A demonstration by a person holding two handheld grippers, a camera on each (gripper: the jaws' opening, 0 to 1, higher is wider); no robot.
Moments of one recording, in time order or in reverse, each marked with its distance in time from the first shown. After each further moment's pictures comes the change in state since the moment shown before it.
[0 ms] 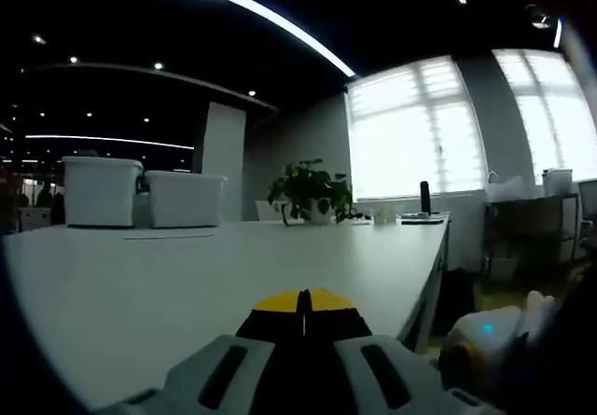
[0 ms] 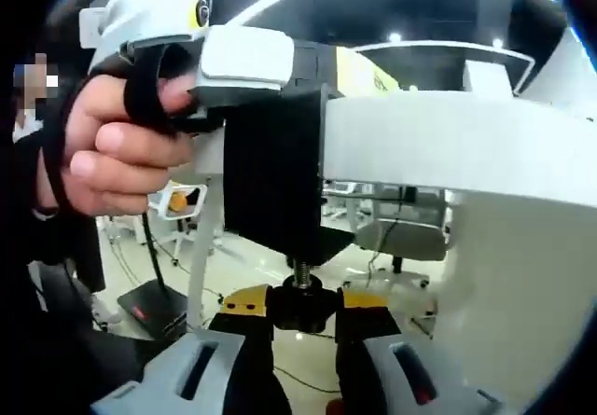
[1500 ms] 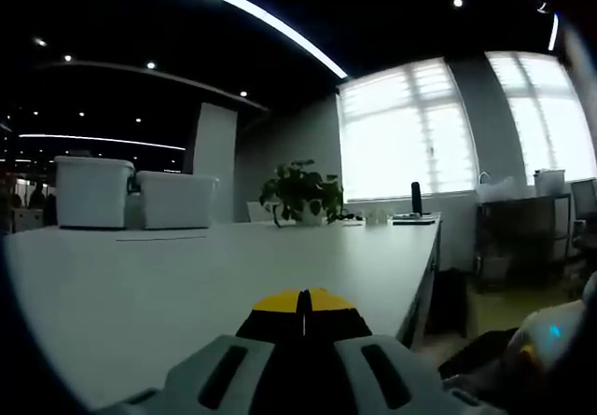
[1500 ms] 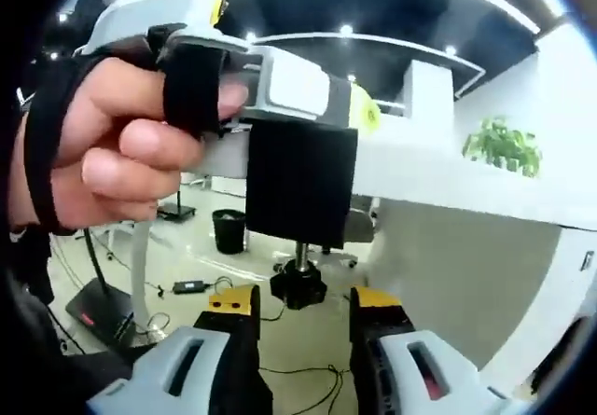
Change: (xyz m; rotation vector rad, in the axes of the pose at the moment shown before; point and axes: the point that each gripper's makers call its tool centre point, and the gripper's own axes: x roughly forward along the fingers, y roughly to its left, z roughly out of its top) left arm 0.003 -0.004 0.001 -0.001 -0.005 -0.049; right arm -0.028 -0.003 0.003 0.011 0.093 -0.479
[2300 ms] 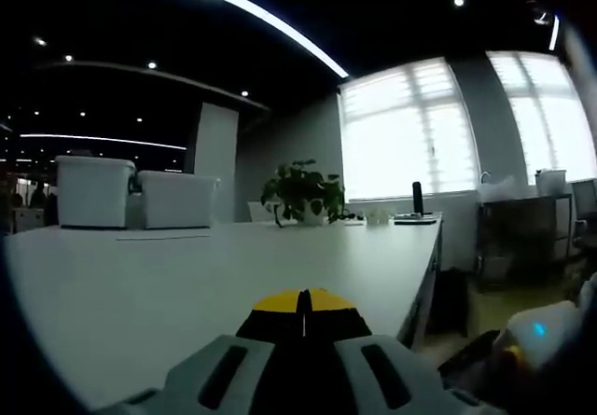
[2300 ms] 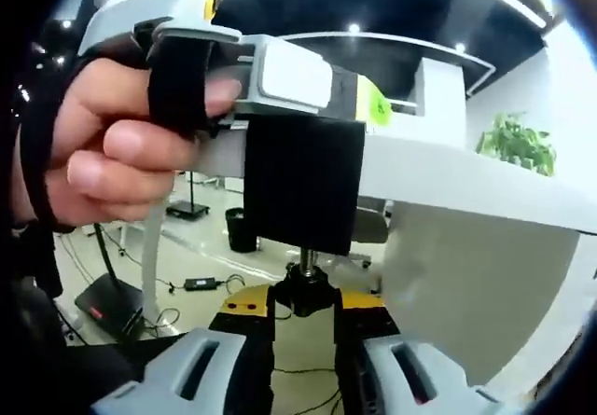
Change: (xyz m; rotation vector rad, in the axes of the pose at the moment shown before) left arm -0.002 0.000 0.000 -0.001 0.002 0.007; right arm 0.004 0.004 -0.002 -0.039 0.006 0.145
